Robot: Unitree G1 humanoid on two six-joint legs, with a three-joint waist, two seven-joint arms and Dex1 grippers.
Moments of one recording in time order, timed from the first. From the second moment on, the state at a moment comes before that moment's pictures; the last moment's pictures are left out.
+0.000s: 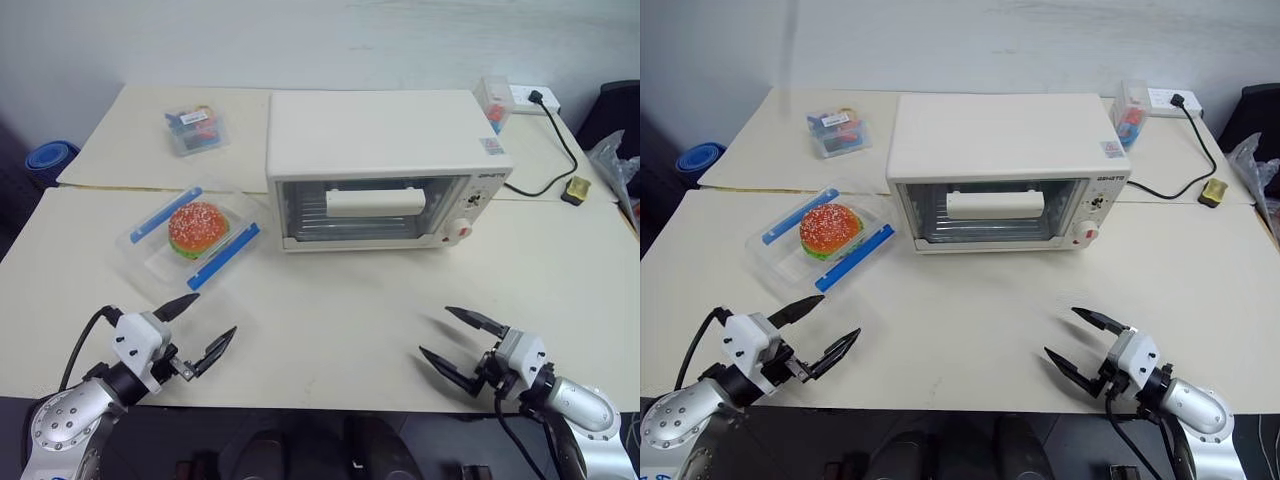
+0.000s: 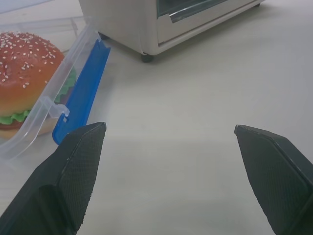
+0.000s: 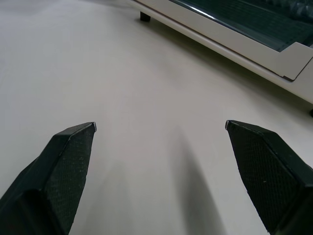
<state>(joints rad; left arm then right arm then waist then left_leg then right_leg) 0.36 0.51 0.33 -0.46 -0.36 0.09 -0.65 0.21 -0.54 -0.16 -0.03 0.36 -0.37 0.97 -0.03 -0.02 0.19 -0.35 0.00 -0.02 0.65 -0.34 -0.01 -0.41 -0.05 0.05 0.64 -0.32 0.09</state>
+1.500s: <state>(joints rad) -0.36 0.69 0.15 -0.19 -0.66 0.42 -0.88 -0.08 -0.62 -0.05 -0.19 0.37 -0.20 1.16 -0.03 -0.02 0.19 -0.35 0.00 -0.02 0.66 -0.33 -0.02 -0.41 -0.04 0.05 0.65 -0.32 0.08</state>
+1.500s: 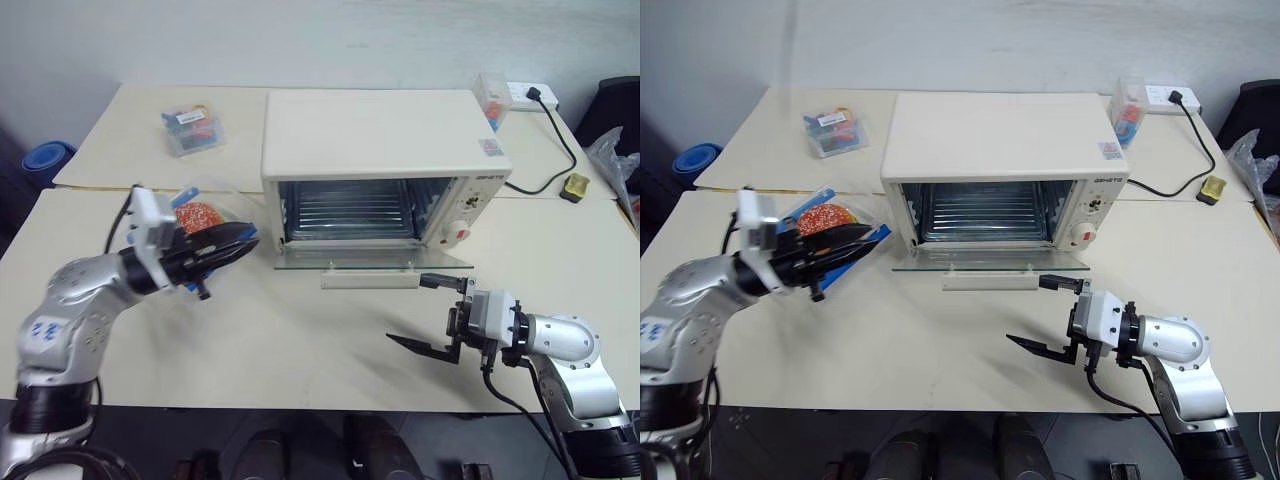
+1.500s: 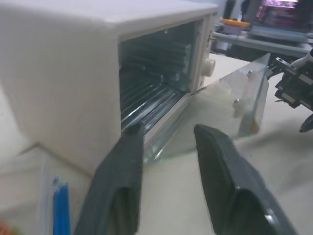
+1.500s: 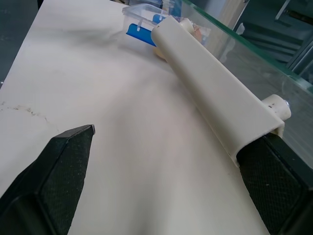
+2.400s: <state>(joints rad) -0.28 0.51 -0.10 -0.13 -0.30 0.22 -0.86 0.17 -0.63 -0.33 -0.21 0.49 -0.21 1.02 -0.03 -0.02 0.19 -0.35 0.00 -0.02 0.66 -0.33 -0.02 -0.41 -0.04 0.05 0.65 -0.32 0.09</state>
